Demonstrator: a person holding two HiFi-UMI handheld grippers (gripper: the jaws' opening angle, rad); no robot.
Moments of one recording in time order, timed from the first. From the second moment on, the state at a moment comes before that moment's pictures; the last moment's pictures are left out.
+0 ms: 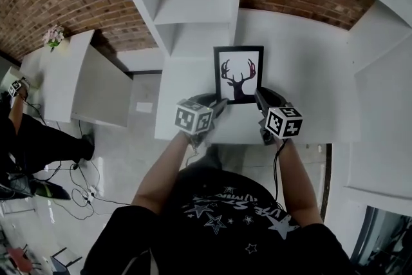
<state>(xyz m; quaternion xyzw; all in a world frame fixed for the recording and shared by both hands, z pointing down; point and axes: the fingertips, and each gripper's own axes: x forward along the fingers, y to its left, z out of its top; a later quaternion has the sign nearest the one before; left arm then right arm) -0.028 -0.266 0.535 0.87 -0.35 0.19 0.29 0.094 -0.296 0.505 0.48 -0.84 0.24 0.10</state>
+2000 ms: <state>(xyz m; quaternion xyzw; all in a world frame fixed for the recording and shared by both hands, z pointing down) -0.058 -0.417 0.601 0.86 -0.40 0.29 0.17 0.064 -0.421 0.569 0.51 -0.80 0.25 0.17</state>
